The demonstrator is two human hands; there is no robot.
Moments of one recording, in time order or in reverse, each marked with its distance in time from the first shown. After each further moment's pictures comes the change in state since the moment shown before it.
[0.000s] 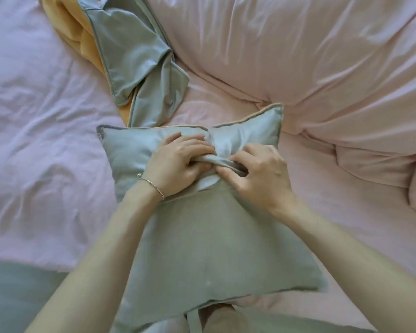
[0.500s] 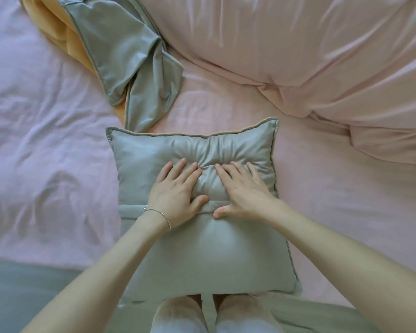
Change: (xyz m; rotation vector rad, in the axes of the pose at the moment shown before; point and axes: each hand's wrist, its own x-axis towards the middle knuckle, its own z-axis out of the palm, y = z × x) left_hand -0.044 -0.013 0.047 0.427 -0.314 -0.124; right_hand -0.025 0.002 0.035 -0.058 -0.889 0.055
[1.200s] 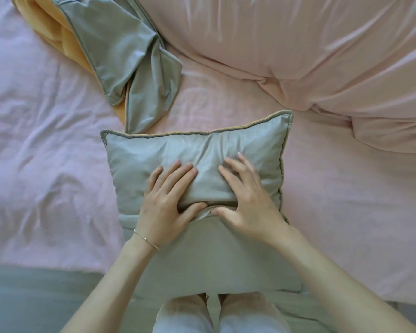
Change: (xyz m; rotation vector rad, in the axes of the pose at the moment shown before) left_hand -0.031 -0.009 -0.004 -0.266 0.454 0.112; right_hand -0.024 -0.027 0.020 0.445 0.622 -0.050
